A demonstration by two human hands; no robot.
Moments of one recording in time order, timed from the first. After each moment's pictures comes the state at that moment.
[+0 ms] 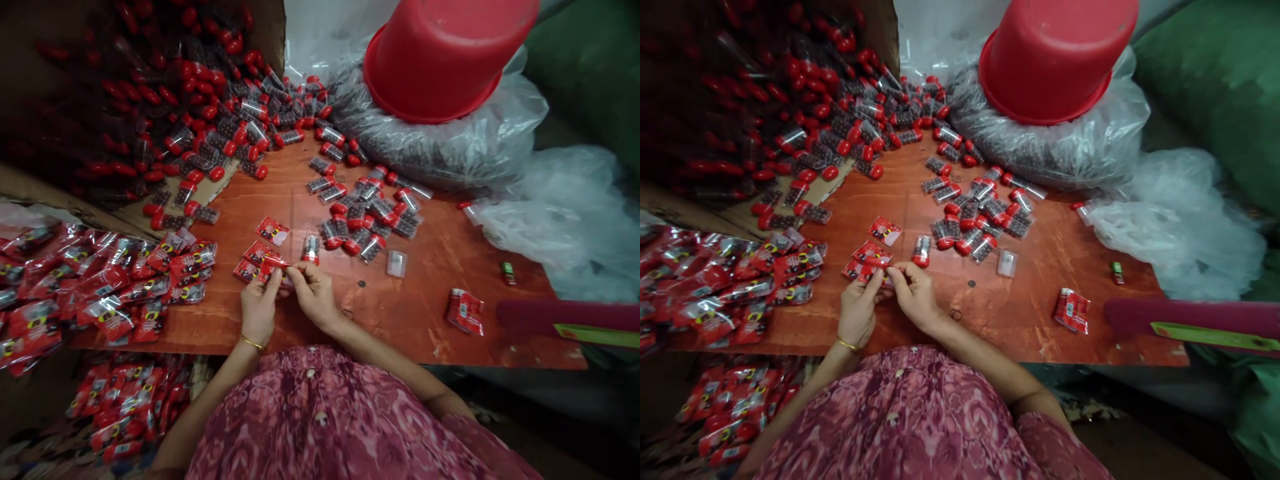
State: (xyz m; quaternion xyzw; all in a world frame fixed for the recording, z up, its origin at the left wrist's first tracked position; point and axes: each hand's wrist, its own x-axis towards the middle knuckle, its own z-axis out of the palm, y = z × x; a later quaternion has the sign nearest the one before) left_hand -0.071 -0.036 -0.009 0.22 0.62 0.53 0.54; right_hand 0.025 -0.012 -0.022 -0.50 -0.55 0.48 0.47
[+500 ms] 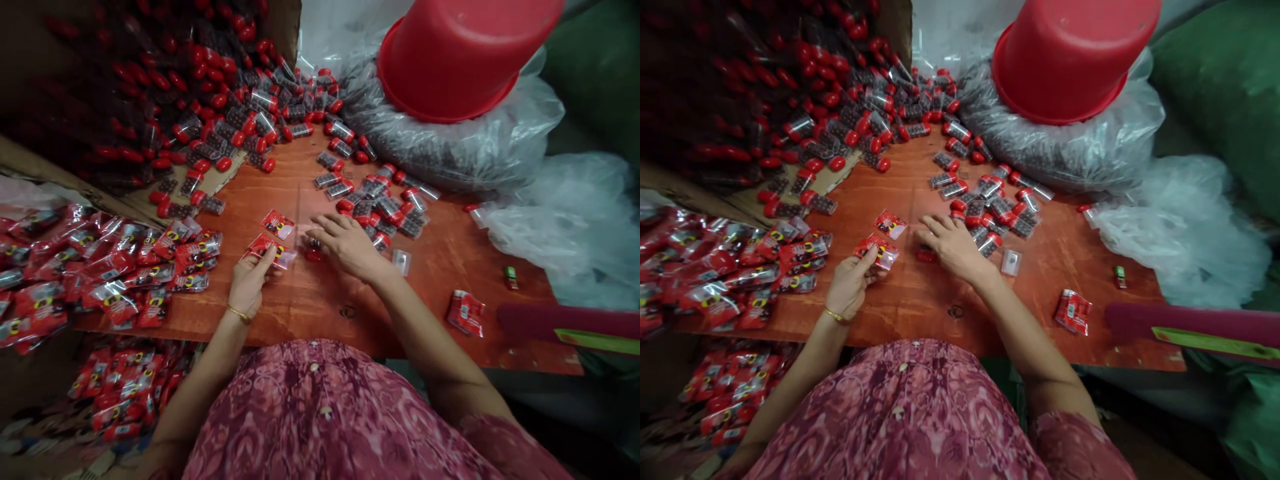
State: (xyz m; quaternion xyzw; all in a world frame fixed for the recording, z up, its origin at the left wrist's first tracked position) left_hand -0.094 -0.010 0.010 0.15 0.61 0.52 0.58; right_hand 0.096 0.062 0.005 -0.37 -0.92 0.05 0.08
